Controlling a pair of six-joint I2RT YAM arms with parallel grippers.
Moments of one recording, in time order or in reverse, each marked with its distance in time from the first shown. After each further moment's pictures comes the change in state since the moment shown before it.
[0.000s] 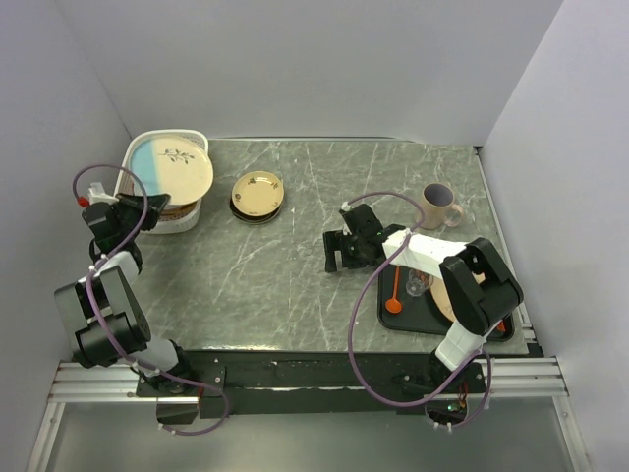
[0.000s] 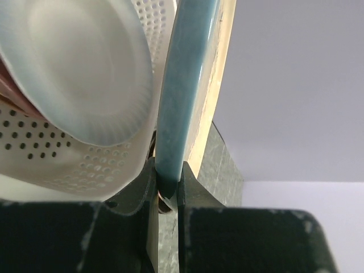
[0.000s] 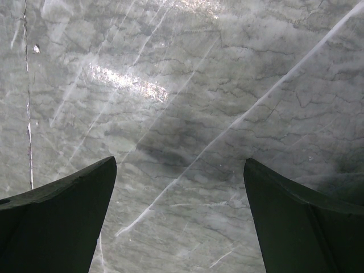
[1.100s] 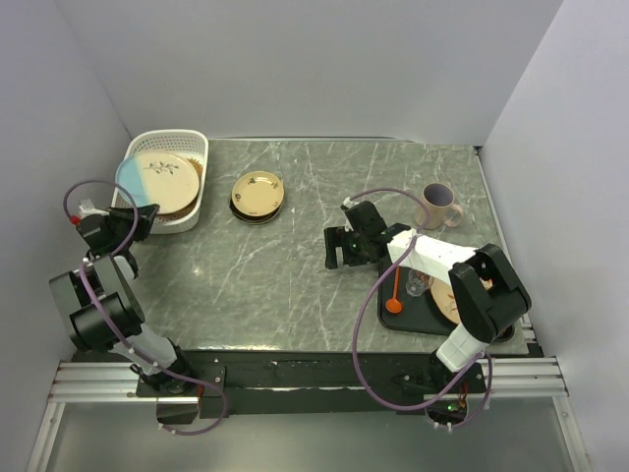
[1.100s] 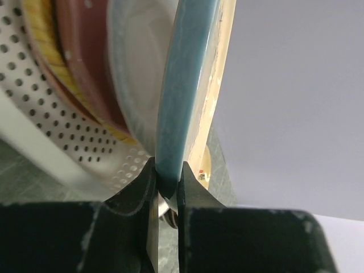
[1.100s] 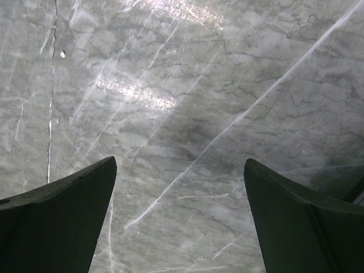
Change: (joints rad) left arm 0.098 0.109 -0.049 0.112 -0.011 -0.078; right arm -0.002 -0.058 0.000 -0.008 0.000 0.000
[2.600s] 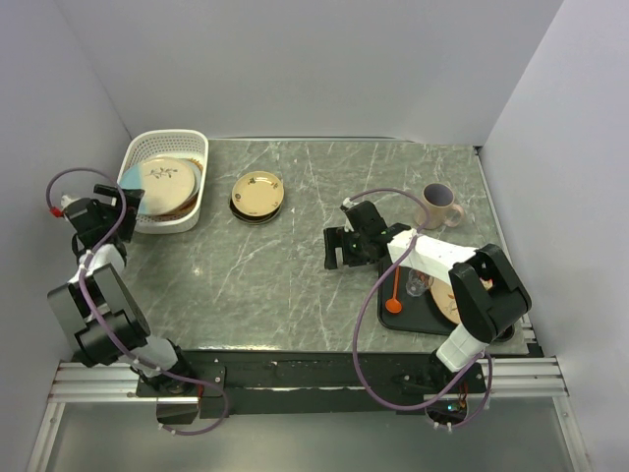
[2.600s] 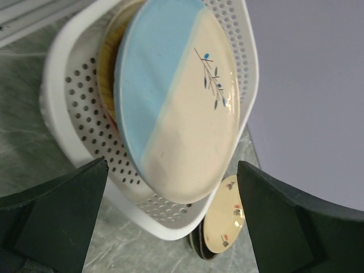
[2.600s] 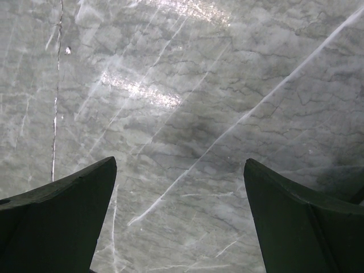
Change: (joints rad) left arm 0.002 -0.086 0.155 -0.375 -0.215 0.163; right arm -0.002 -0.001 0.000 -0.003 -0.022 0.002
